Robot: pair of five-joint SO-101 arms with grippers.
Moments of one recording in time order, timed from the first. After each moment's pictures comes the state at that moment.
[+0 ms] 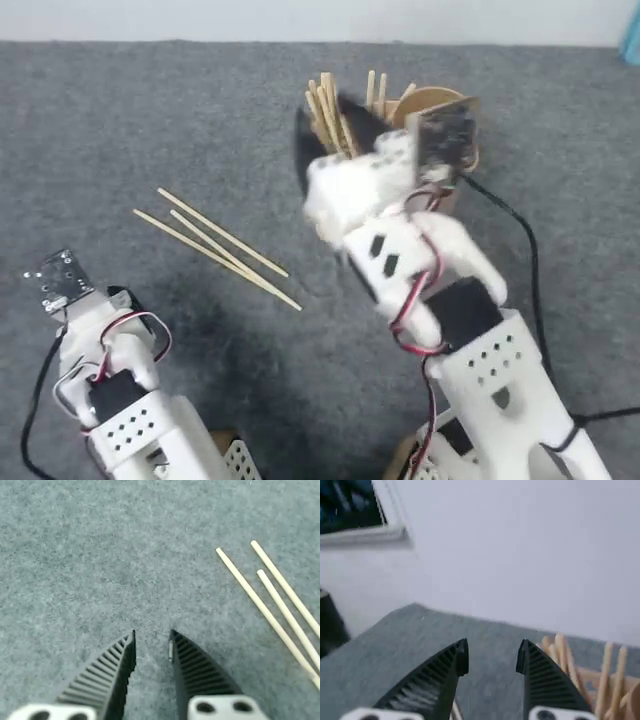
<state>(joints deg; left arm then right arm) -41.1 -81.5 92.0 45.2 3.8 -38.5 -44.1 28.0 34.0 -13.2</state>
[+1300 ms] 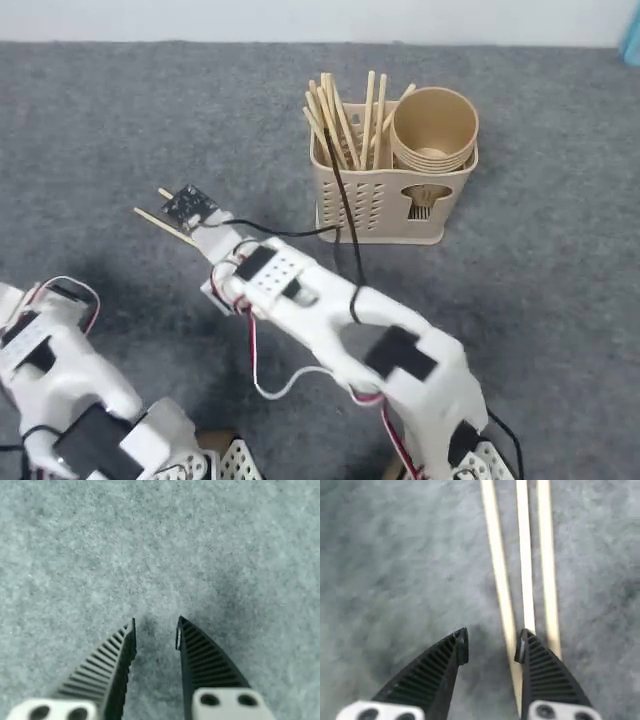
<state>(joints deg) -56.3 -15.4 60.3 29.8 21.4 -54.9 26.9 4.0 40.1 -2.6</state>
